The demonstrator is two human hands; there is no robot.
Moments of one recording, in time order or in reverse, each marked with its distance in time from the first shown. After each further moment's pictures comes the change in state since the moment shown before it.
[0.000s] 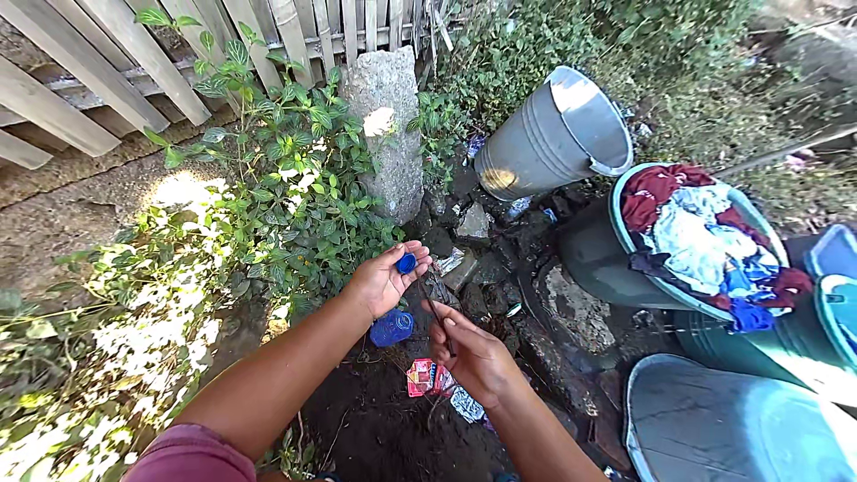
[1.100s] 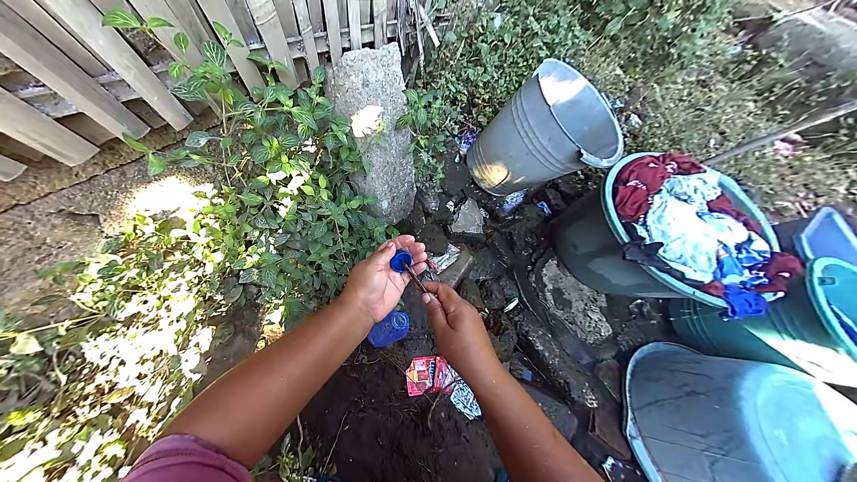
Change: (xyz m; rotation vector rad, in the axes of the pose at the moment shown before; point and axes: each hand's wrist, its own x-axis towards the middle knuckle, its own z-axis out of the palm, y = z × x) left_hand -0.002 -0.008 0.009 0.041 -0.028 0.117; right_hand 0.024 -0.011 0.017 -1.207 0.299 -0.308
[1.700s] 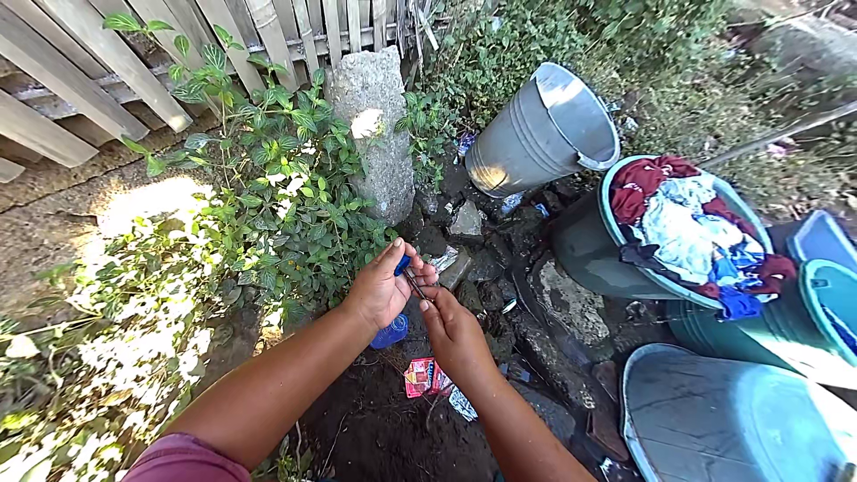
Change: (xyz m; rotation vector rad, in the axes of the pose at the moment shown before) left_hand -0.012 -0.001 0.012 0.057 -0.093 0.019; right_hand -0.009 -0.008 0.002 0.016 0.050 -0.086
